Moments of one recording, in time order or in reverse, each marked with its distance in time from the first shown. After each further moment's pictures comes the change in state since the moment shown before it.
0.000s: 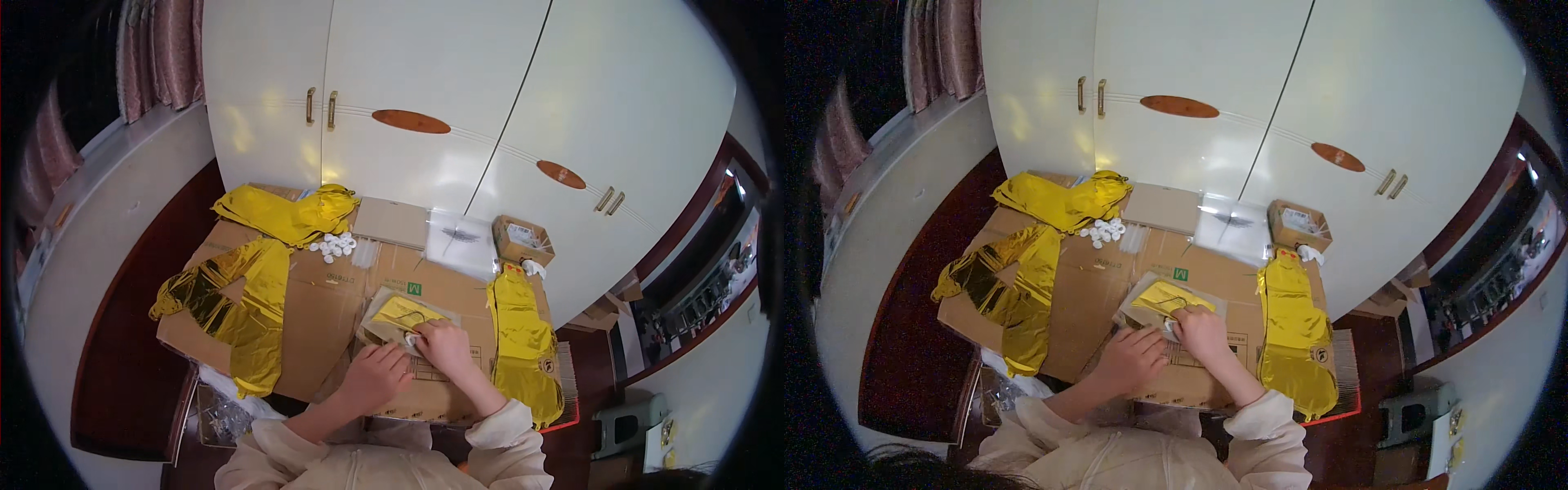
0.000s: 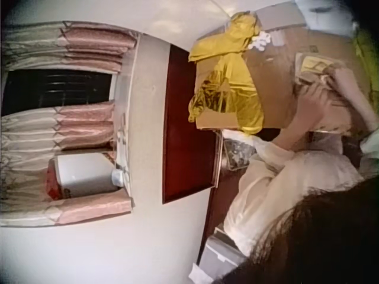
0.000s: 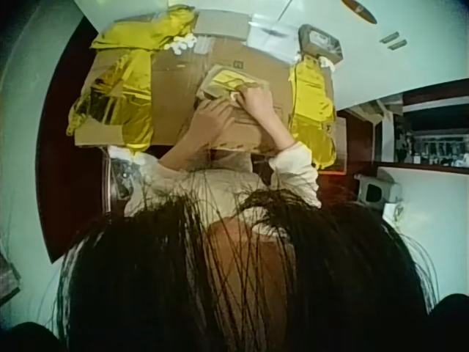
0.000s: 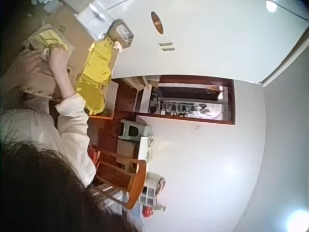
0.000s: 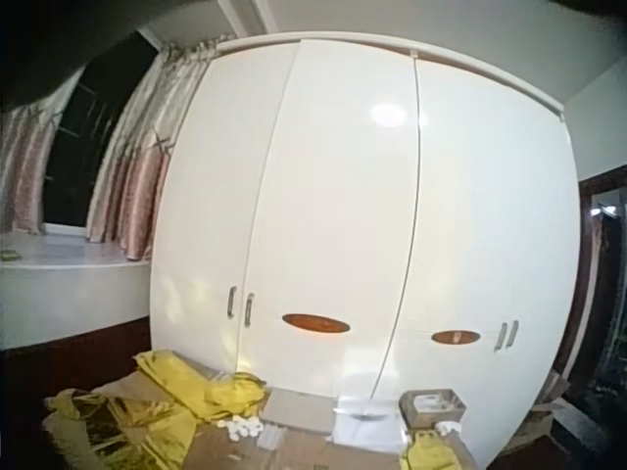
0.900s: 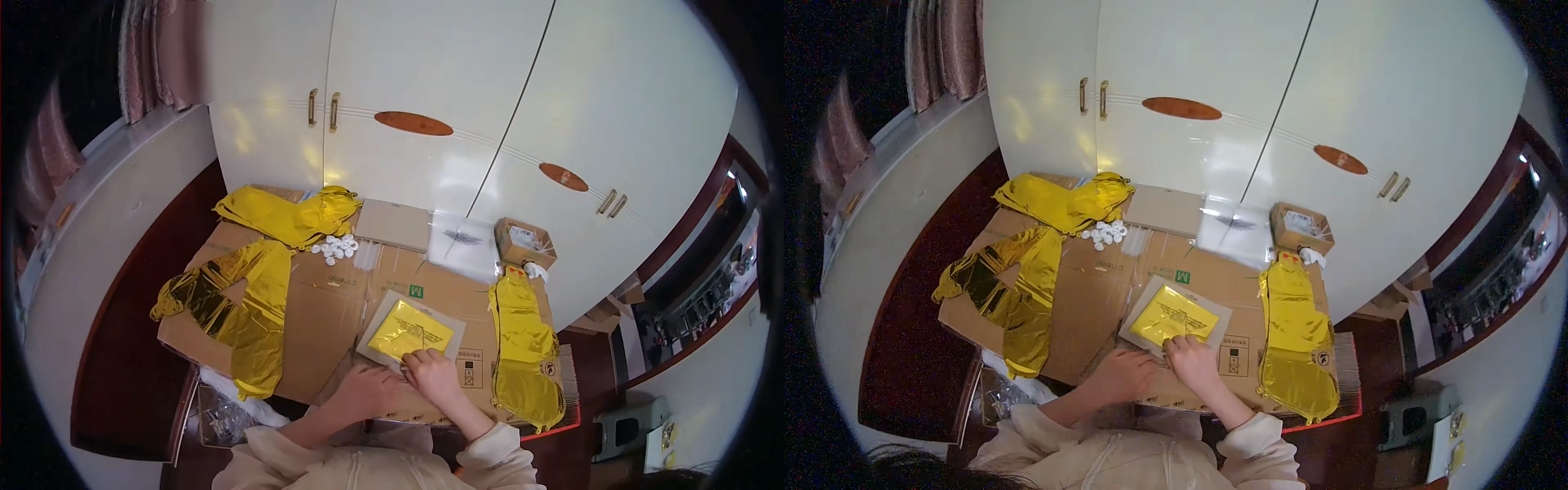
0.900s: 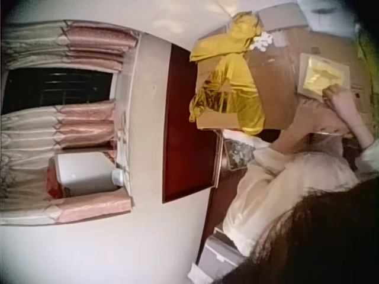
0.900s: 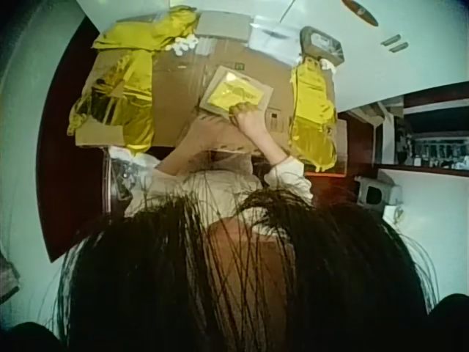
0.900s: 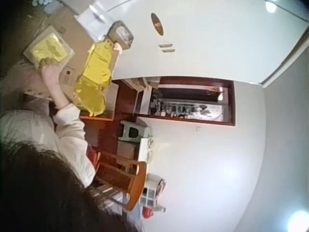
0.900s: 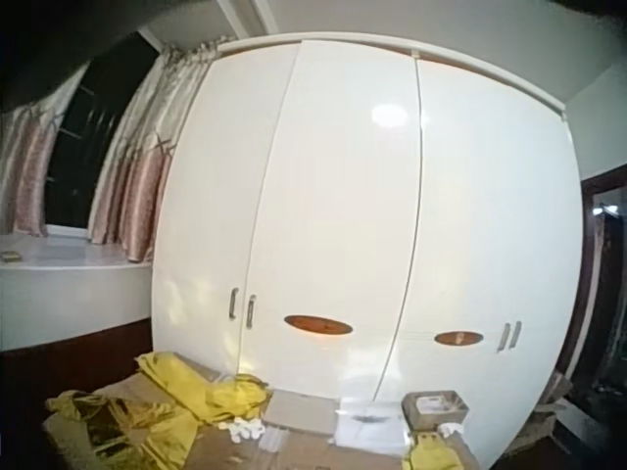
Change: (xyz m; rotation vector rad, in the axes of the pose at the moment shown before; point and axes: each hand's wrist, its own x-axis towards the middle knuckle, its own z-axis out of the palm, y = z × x) left_hand -0.041 -0.008 0.025 -0.096 -0.287 -0.047; right_hand -0.049 -0.009 0.043 -0.143 0.011 -0.158
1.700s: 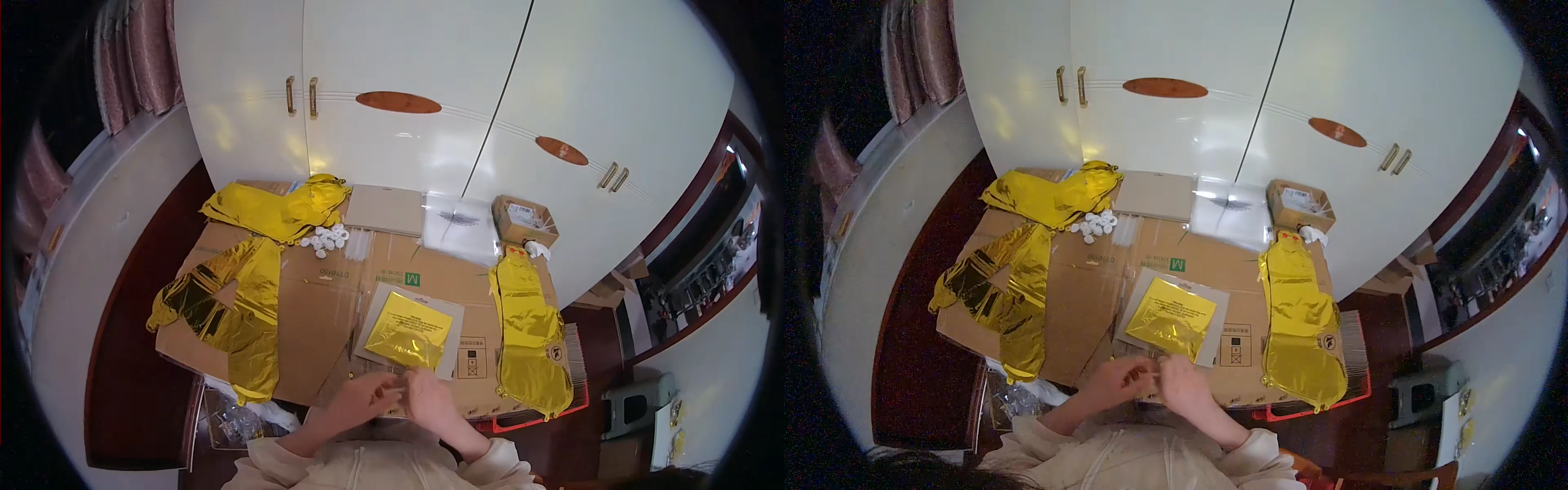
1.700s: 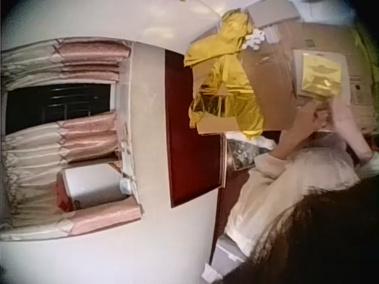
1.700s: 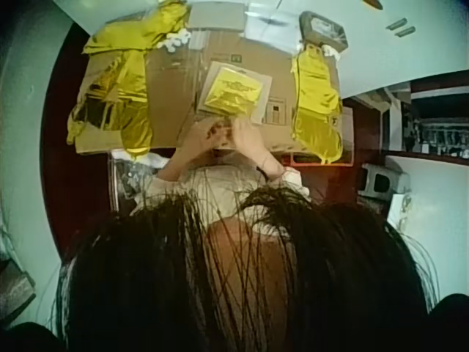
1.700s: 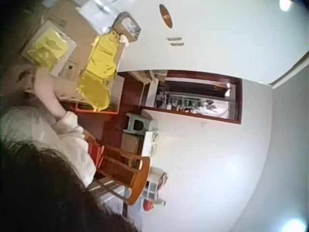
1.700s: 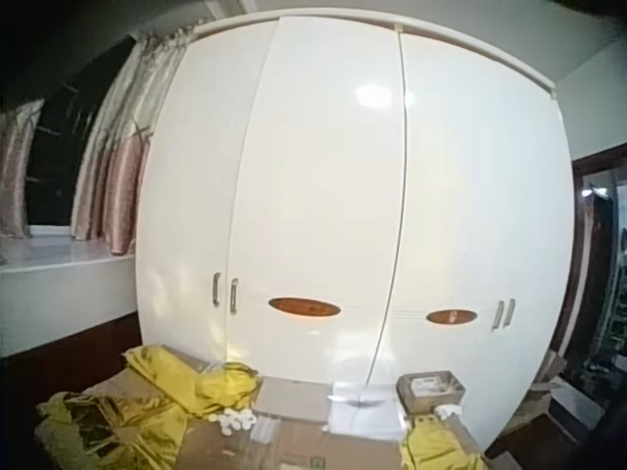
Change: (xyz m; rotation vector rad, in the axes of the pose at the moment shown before) left_hand -0.004 0.016 -0.043 -0.772 -0.040 -0.426; right_hand -0.036 -0.043 -0.020 0.353 -0.028 0.151
